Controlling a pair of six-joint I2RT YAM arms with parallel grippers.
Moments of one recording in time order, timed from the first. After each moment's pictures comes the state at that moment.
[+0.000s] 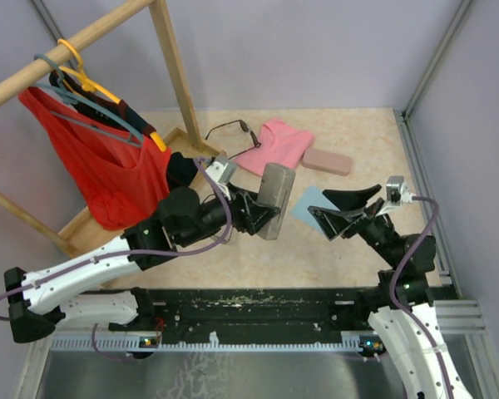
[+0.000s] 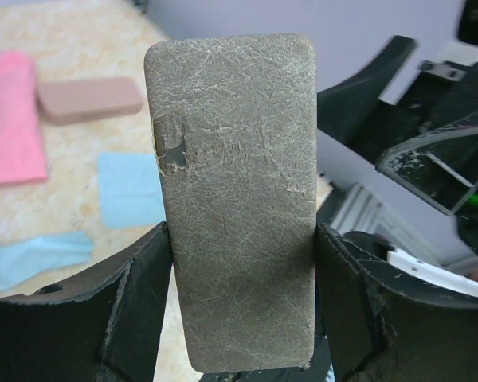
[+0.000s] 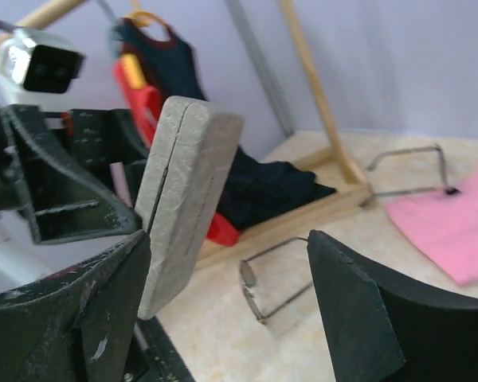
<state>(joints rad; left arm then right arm) -1.12 1.09 1.03 -0.04 -0.17 -0.47 0.23 0.31 0.49 0.13 -0.50 0.63</state>
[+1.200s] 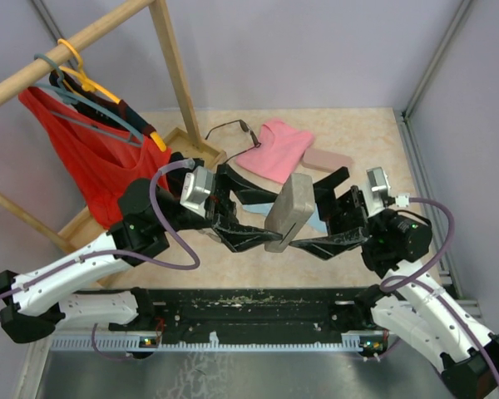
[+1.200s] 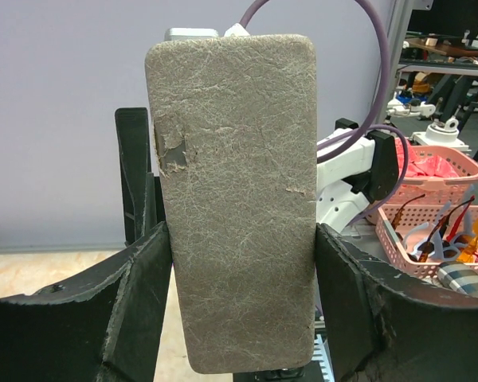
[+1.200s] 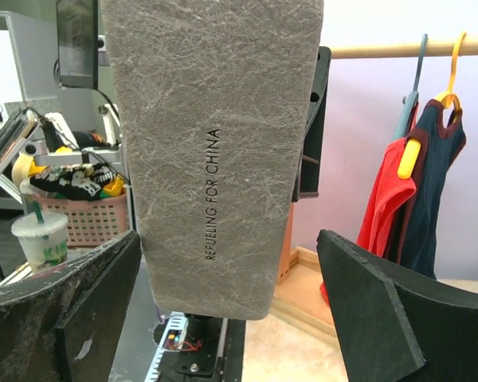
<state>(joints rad) -1.11 1.05 1.15 0.29 0.49 -0.18 0.53 0.73 0.64 1.03 -0.92 0.78</state>
